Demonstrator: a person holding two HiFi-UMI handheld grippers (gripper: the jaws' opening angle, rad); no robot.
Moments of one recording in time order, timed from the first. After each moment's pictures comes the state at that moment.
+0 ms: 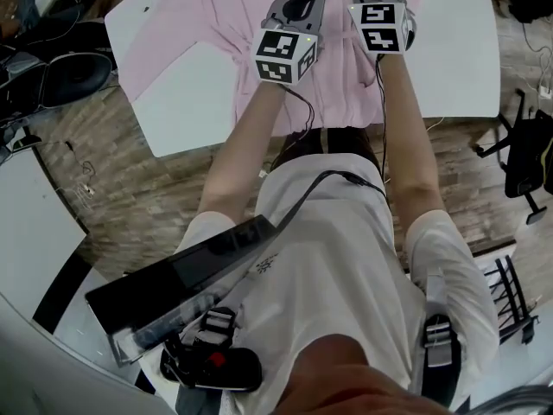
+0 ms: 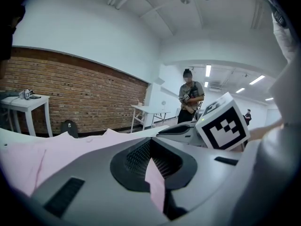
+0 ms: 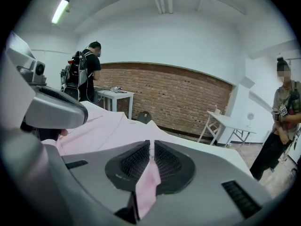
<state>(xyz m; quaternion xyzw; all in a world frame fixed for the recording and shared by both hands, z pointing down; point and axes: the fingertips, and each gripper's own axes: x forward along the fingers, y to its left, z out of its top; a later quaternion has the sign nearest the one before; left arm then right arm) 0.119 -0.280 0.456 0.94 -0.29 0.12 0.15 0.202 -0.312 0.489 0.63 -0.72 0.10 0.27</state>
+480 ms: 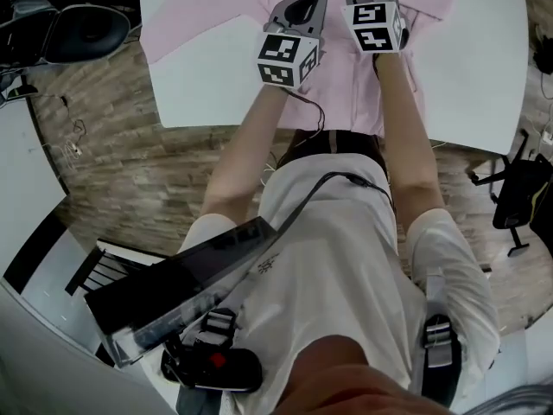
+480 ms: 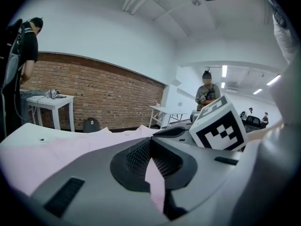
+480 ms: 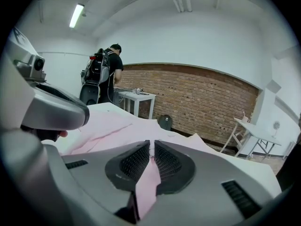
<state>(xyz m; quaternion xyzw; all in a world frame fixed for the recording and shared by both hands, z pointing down) 0.003 -0.299 0.463 0.90 -0.38 0.12 0.17 0.061 -0.354 0.499 0.54 -0.79 0.07 0.27</state>
